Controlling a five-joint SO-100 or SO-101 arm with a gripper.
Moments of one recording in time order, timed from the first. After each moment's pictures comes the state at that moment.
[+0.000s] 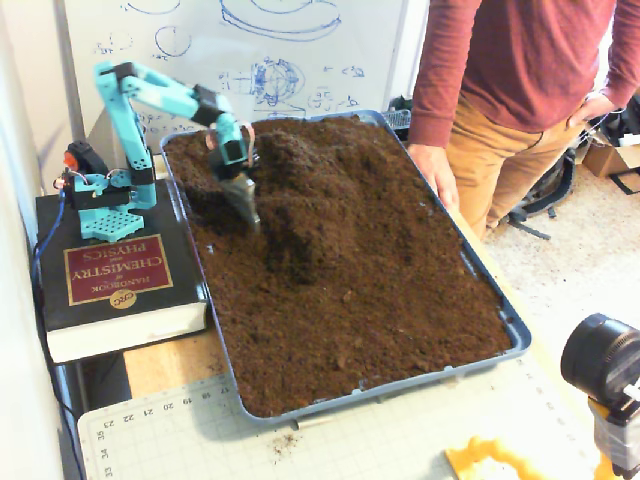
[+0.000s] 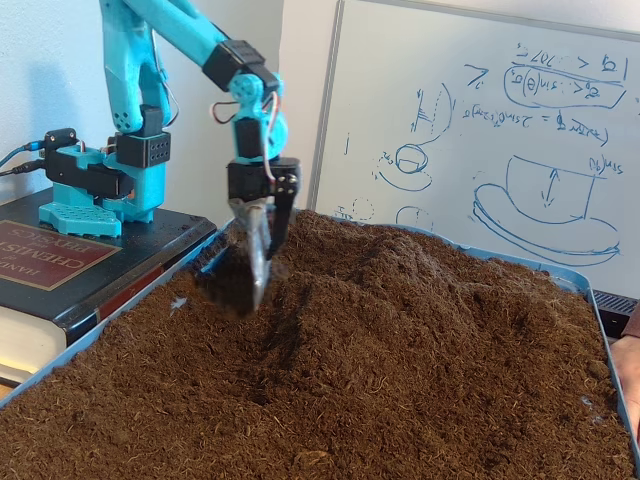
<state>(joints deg) 0.1 97.9 131.7 40.3 -22.8</state>
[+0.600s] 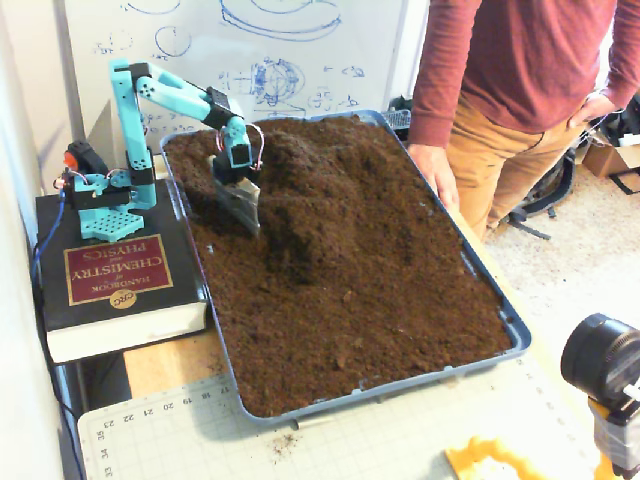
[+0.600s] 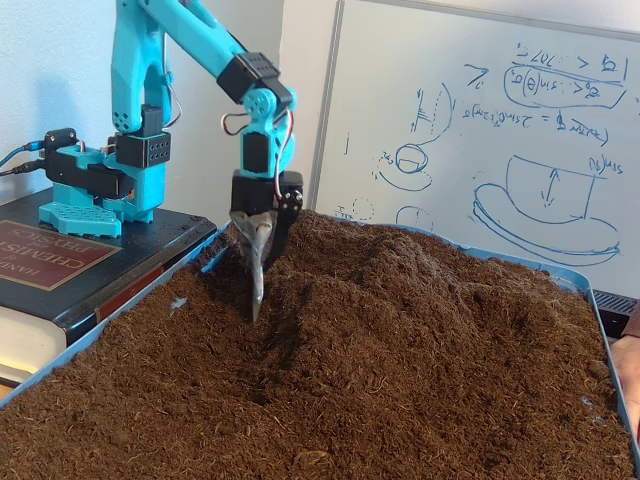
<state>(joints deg) 2.6 88.5 127.8 42.2 -30.4</state>
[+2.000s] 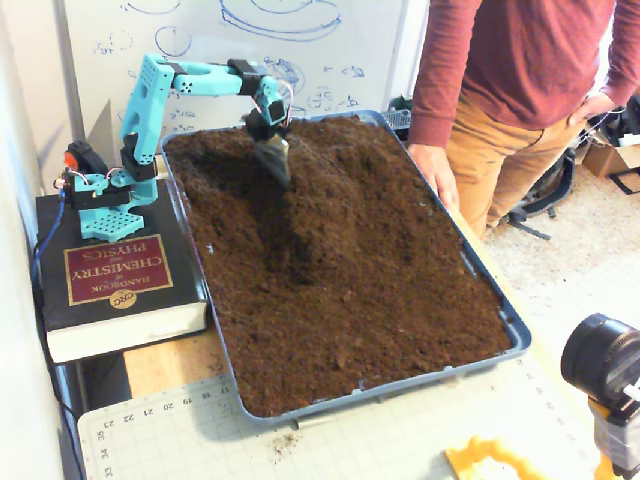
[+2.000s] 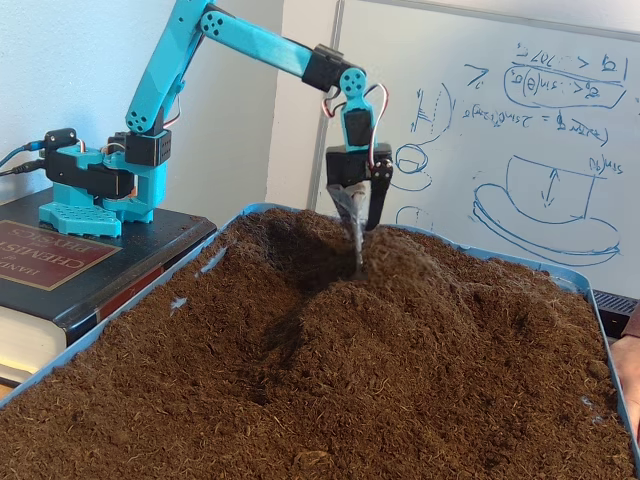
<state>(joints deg) -14.2 70.3 86.1 52.6 -4.7</state>
